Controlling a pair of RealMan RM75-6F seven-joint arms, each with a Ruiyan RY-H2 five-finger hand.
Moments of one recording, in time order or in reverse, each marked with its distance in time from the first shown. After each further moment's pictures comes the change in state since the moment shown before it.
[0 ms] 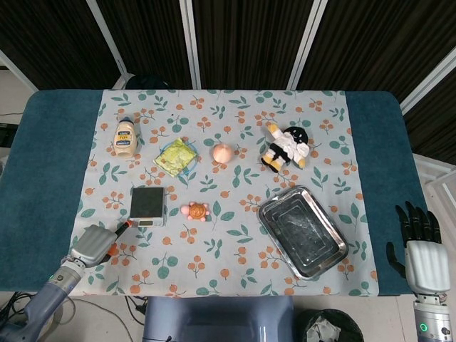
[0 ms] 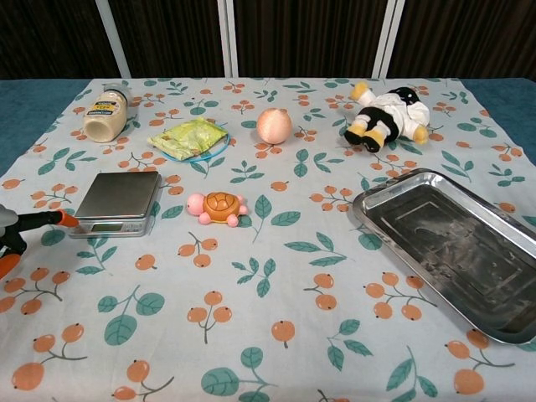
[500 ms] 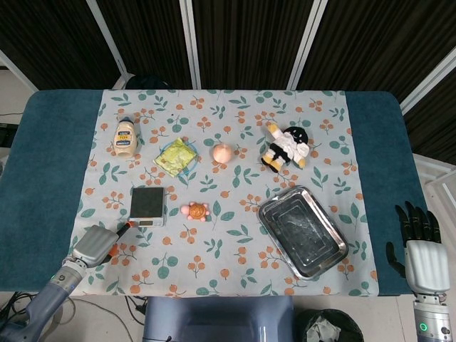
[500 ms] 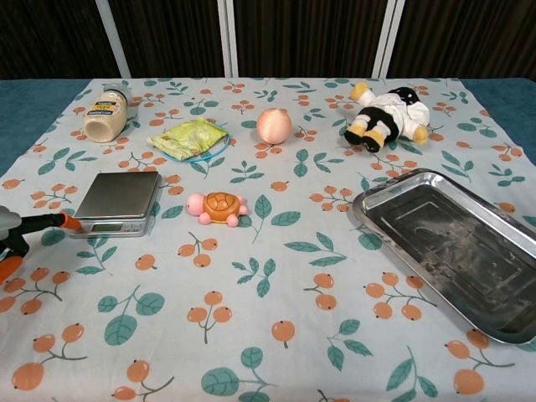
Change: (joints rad) left arm -0.010 -0.004 0.008 -0.005 -0.017 -0.003 0.023; right arm 0.001 -0.001 0.000 -0.002 0.002 -0.003 -0.001
